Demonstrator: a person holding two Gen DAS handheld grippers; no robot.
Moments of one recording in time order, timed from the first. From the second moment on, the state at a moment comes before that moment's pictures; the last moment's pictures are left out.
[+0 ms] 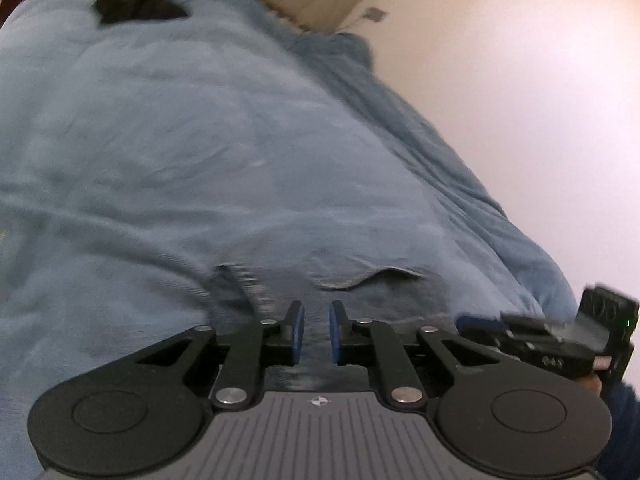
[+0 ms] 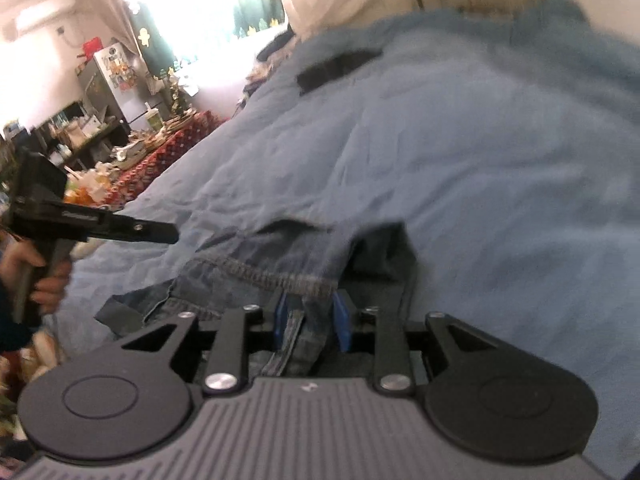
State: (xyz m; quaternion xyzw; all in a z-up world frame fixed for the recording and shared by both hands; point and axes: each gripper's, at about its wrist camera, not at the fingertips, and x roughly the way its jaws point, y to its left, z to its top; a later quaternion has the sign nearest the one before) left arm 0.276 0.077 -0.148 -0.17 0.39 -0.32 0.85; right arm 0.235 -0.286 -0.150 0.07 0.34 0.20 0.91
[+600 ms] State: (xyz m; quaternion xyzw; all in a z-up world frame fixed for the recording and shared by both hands) left arm 0.258 0.024 -0.222 -0.15 0.41 -0.26 0.86; right arm 0.218 -0.204 -0.221 -0.01 0.32 0.14 0.94
